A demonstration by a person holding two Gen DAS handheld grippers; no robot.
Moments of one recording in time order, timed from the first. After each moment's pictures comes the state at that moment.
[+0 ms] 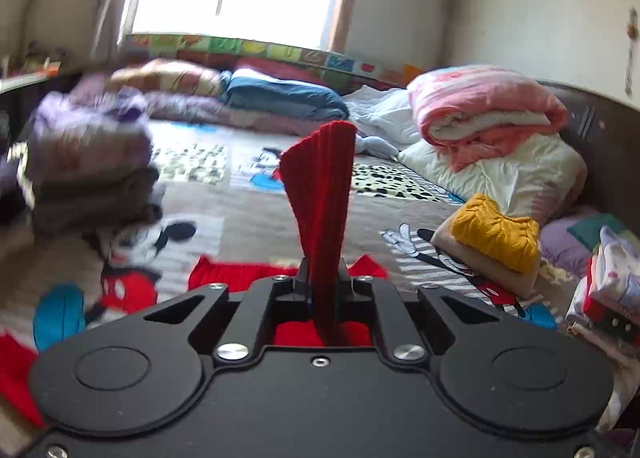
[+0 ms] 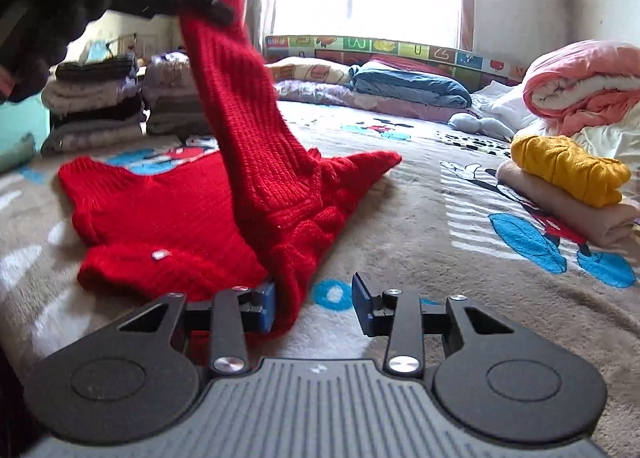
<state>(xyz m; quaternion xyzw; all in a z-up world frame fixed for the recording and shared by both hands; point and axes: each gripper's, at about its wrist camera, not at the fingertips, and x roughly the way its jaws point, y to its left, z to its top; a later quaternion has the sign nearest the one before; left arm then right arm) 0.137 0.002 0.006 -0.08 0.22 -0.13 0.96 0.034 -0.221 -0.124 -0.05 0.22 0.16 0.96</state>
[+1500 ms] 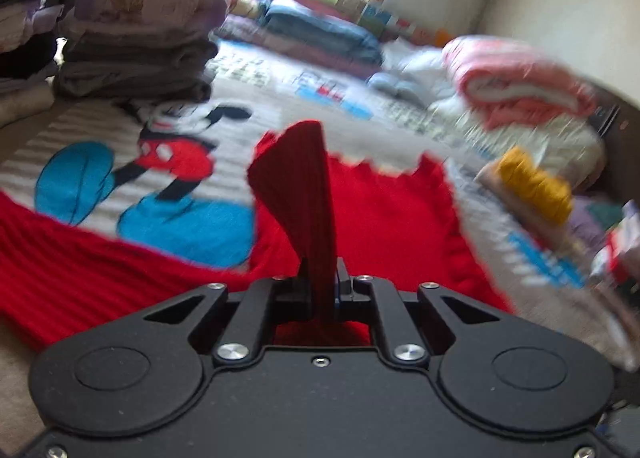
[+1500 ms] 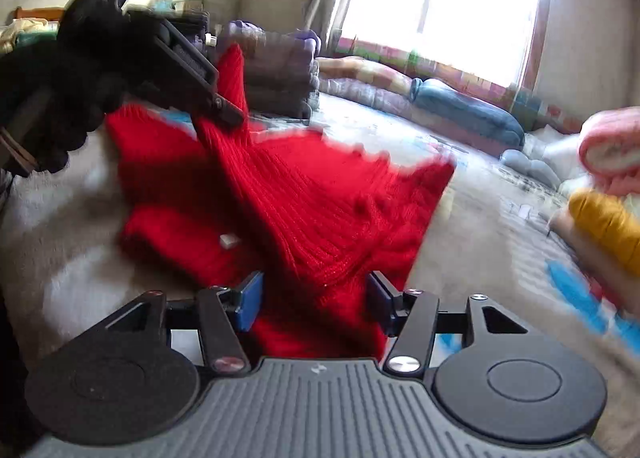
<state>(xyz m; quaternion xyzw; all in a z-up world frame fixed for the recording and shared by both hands) 0.140 0.080 -0.100 -0.13 0.30 -0.12 0.94 0.031 -0.175 -0.136 -0.14 0.20 0.22 0.94</state>
